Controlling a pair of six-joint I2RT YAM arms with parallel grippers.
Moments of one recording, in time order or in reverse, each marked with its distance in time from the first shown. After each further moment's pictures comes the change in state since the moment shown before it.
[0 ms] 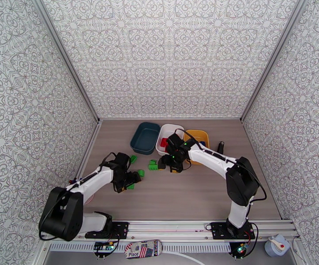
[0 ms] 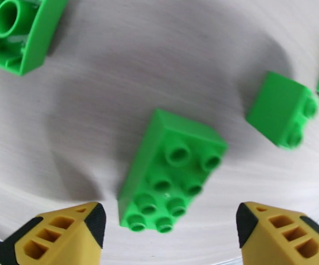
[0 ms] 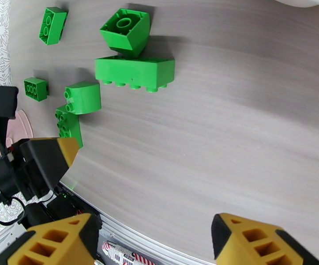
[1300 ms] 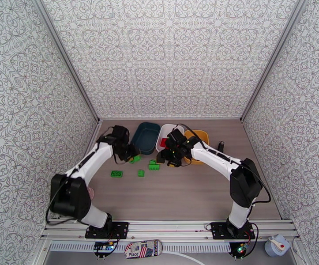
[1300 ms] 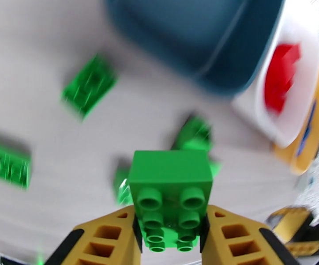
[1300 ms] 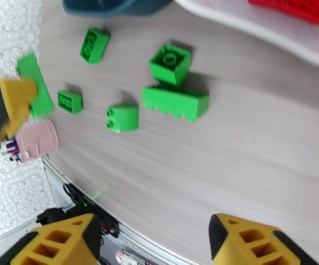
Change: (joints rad) left arm 0.101 0.219 0.574 -0.060 0.152 0.056; right arm -0.031 -0.028 0.041 0.086 -0.016 0.011
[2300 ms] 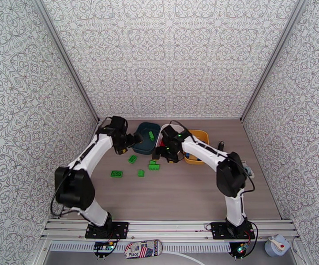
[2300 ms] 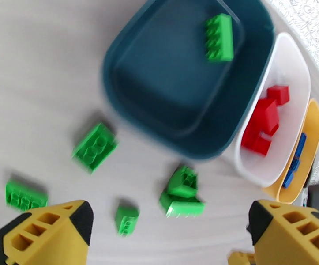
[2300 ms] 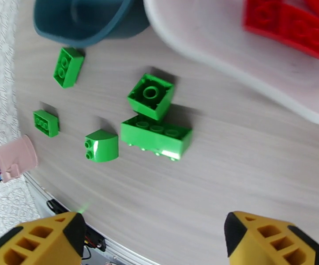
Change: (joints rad) left arm 0.010 -0.058 0.017 -0.026 -0.124 -0.007; right arm 0.046 0.249 0.291 -0.183 0.100 -0.057
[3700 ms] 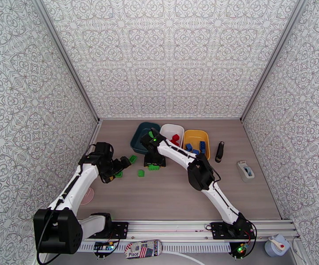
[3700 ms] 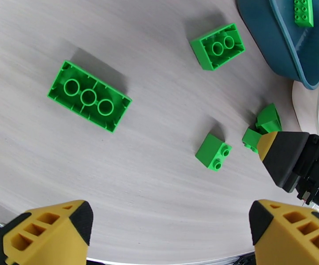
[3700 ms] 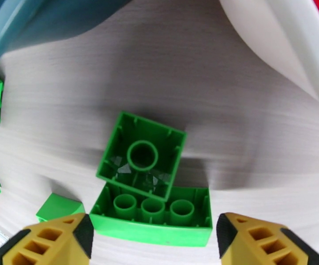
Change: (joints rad) left arm 0.151 -0.356 -0.437 -0.048 0.050 0.009; right arm 0.119 0.423 0.512 -0.293 0.251 0.114
